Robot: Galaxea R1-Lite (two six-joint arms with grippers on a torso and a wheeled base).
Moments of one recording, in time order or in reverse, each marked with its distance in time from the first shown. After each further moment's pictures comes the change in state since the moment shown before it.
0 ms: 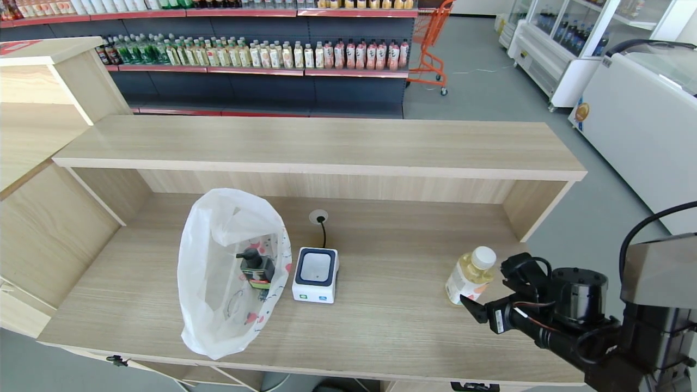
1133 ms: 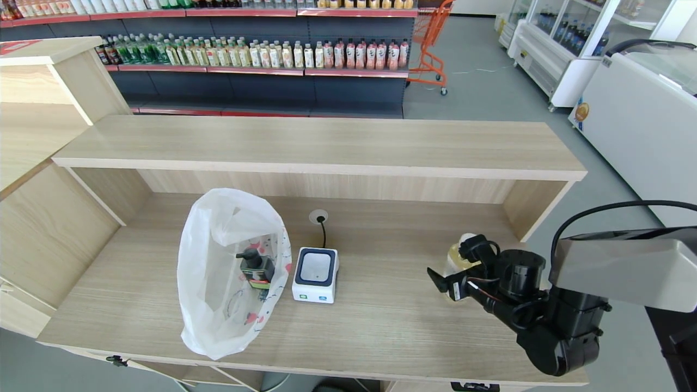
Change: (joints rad) left arm 0.000 0.000 0.000 0.000 0.000 0.000; right arm 0.052 0.222 -0.378 -0.004 -0.005 -0.037
